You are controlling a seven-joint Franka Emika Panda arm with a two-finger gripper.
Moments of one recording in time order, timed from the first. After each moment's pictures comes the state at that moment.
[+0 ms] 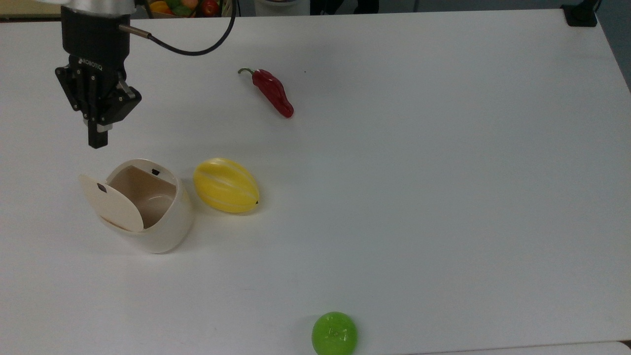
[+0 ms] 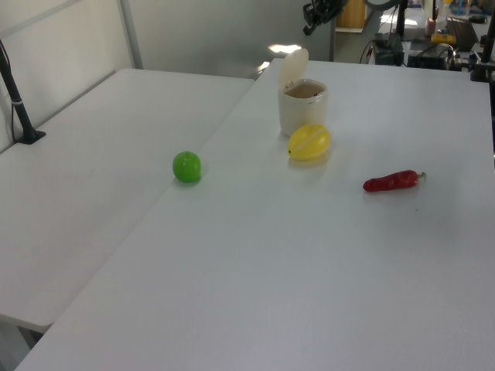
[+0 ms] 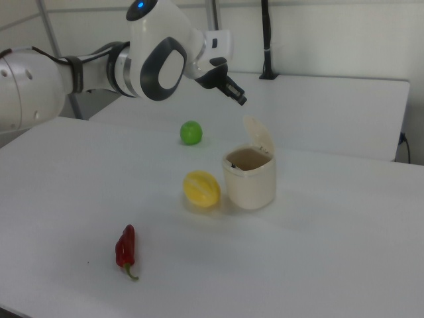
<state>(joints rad) -0.16 0.33 -0.01 -1.49 -0.09 2.51 0.37</state>
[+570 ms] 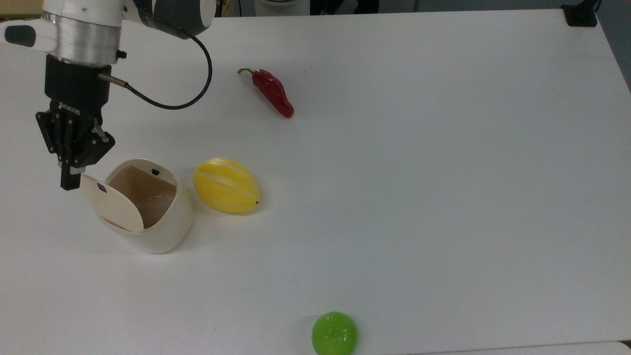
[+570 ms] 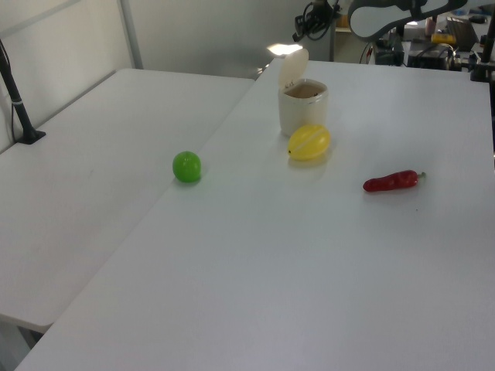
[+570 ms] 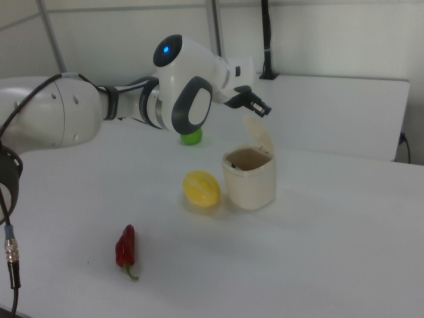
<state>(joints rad) -0.21 0.47 -0.01 -1.48 -0.09 2.79 0.37</state>
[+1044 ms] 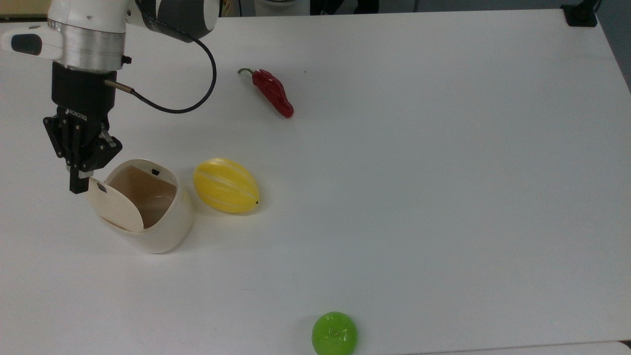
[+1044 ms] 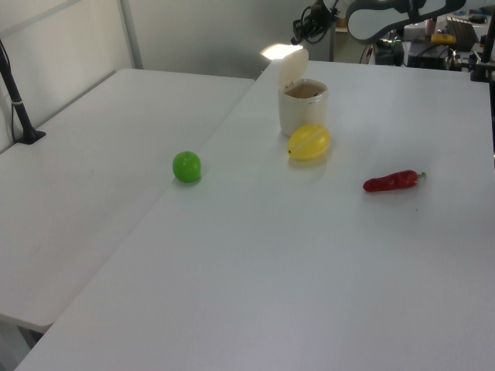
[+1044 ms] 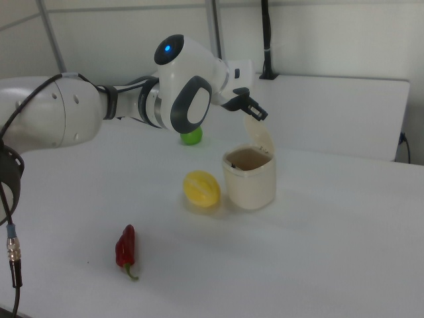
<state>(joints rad) -0.20 0.48 0.00 -1.47 -0.09 2.74 0.37</state>
